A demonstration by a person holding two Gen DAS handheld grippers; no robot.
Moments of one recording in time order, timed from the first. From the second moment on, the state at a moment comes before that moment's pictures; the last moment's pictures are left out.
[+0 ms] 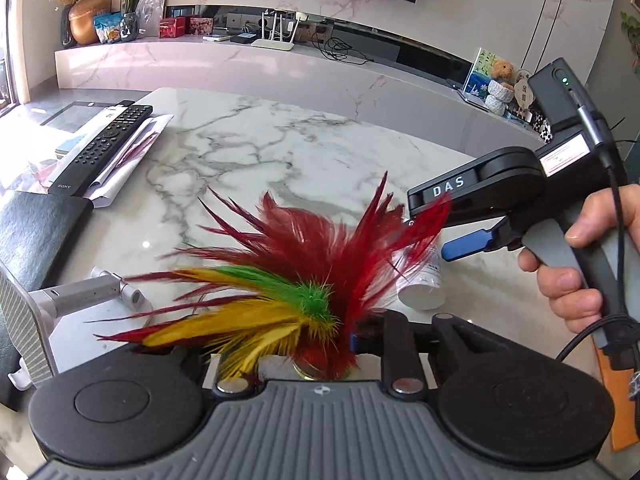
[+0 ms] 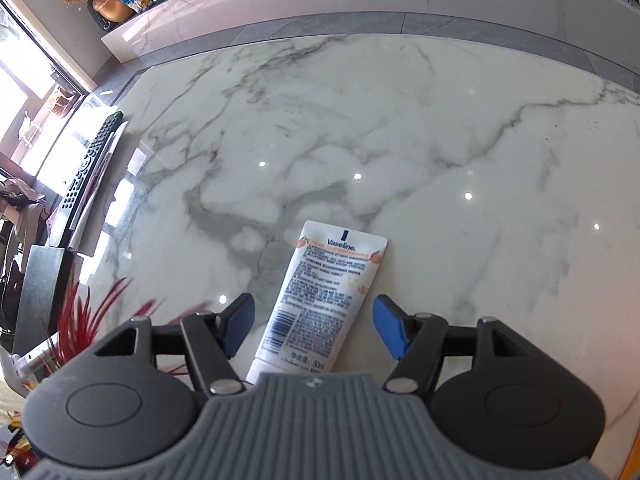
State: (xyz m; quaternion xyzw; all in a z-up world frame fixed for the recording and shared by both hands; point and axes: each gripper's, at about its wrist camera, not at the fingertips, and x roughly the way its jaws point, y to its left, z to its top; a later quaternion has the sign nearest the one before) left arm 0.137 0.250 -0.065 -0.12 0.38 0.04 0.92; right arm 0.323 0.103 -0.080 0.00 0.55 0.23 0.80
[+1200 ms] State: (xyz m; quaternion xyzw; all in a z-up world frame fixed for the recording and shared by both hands) left arm 0.083 0.167 -0.047 -0.13 0.41 -0.01 0.90; right arm 0.137 -0.017 -0.050 -0.03 0.53 0.24 0.81
